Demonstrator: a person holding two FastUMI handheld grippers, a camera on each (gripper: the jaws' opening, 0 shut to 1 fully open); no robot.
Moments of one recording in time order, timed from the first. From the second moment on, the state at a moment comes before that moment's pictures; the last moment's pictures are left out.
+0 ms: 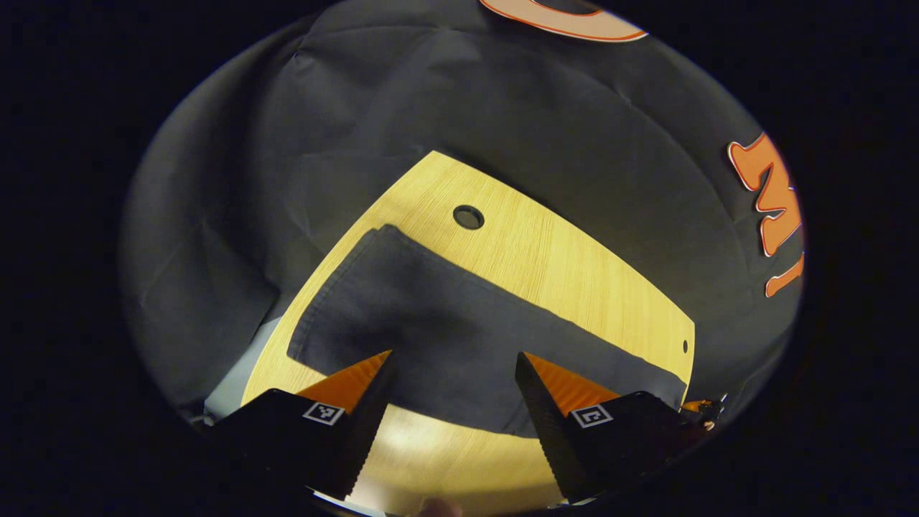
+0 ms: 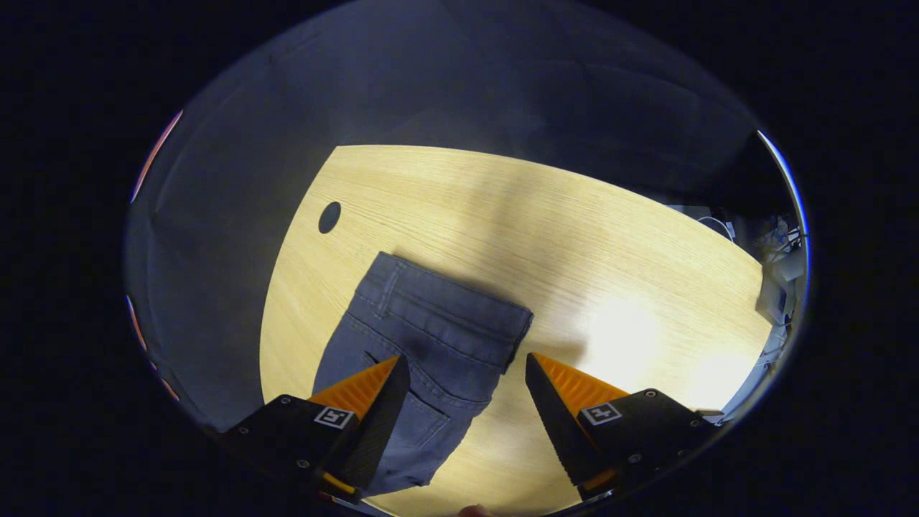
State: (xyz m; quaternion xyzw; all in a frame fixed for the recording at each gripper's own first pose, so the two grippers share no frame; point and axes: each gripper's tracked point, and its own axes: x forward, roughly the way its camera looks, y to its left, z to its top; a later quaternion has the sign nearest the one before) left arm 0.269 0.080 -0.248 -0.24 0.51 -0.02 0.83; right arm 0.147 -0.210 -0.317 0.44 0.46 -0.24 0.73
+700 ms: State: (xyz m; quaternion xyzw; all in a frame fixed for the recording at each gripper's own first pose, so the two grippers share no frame) left arm 0.172 0.063 -0.248 -0.24 0.52 0.00 0.82; right arm 0.159 -0.213 -0.340 0.39 0.49 -0.25 0.74
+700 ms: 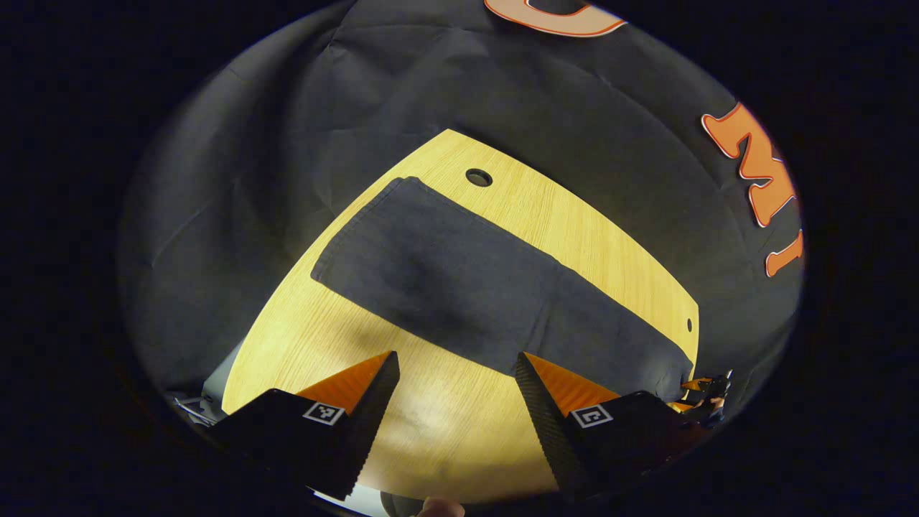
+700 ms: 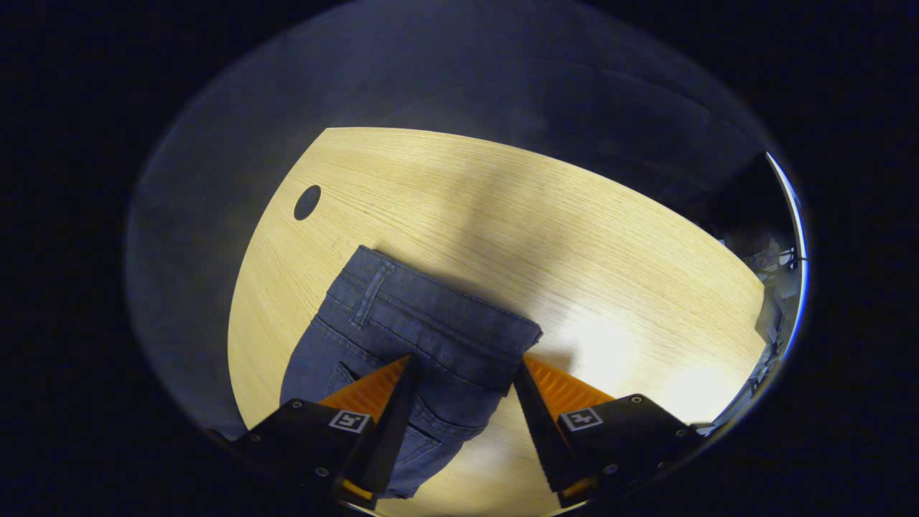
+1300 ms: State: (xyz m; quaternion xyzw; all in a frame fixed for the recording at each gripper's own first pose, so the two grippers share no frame) left arm 0.140 0.045 -0.249 -0.25 0.53 0.00 0.81; right arm 0.170 -0.204 -0.321 0.42 0.44 -0.23 0.76
